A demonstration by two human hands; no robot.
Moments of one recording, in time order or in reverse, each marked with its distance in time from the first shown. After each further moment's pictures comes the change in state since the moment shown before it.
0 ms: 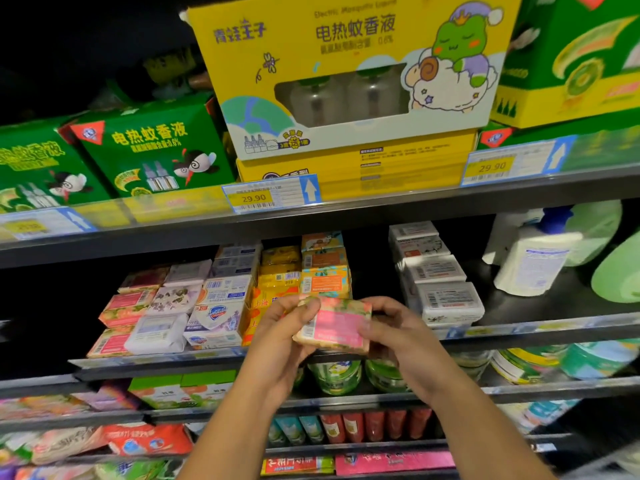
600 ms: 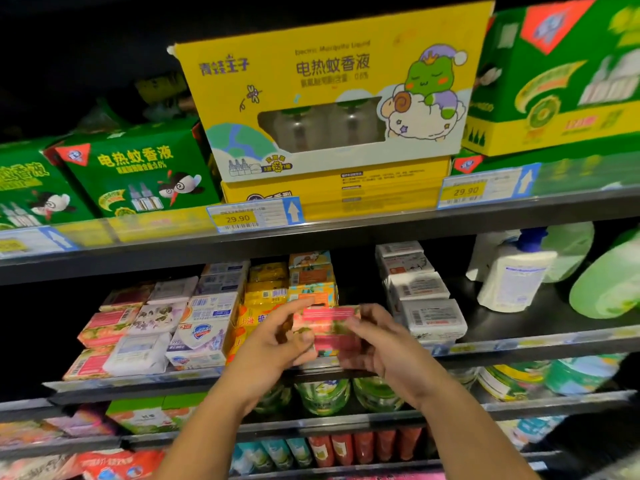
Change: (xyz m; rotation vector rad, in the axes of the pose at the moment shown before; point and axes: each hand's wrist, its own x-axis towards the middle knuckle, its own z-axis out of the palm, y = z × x) left_hand 0.008 0.010 -0.003 0.458 -0.196 0.138; right_hand 0.005 -0.018 -0.002 0.010 -0.015 0.074
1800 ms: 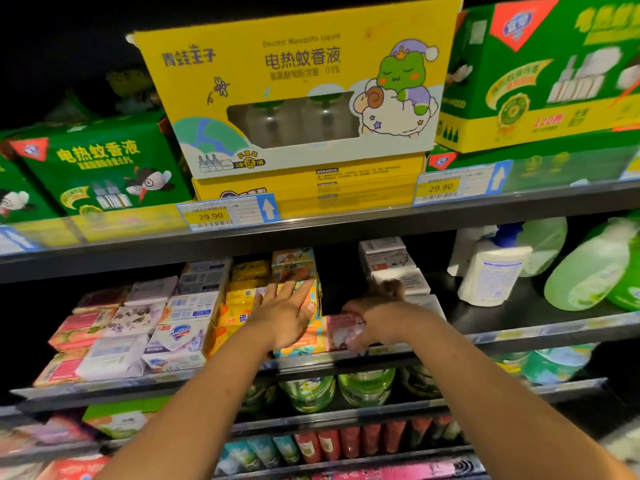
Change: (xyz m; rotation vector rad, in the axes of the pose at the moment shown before) left_hand 0.108 -0.036 0.001 1.423 -0.143 -0.068; right_hand 0.065 -0.025 -0.053 -1.558 -0.213 0.106
